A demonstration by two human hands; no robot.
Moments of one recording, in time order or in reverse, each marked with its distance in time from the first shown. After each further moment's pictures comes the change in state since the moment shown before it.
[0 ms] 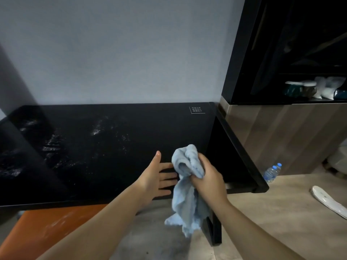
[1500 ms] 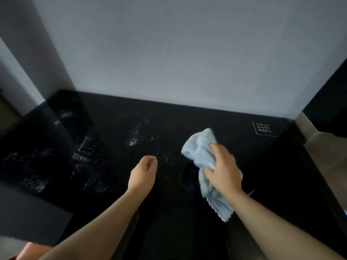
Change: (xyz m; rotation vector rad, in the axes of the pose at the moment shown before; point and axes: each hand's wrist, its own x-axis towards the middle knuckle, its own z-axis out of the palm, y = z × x) left_hand 0.129 0.067 -0.205 0.494 0.795 0.292; right_hand 0.223 -0.037 0.160 -0.325 -0.110 -0.314
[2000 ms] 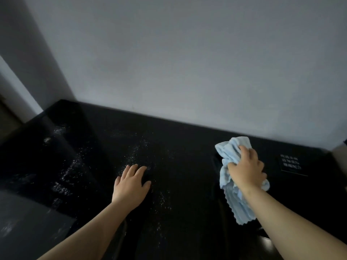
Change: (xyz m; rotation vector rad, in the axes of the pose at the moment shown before) left_hand 0.109 -0.001 0.004 0.691 -0.078 0.083; right_hand 0.149 0.055 0.013 -0.154 -0.111 0.472
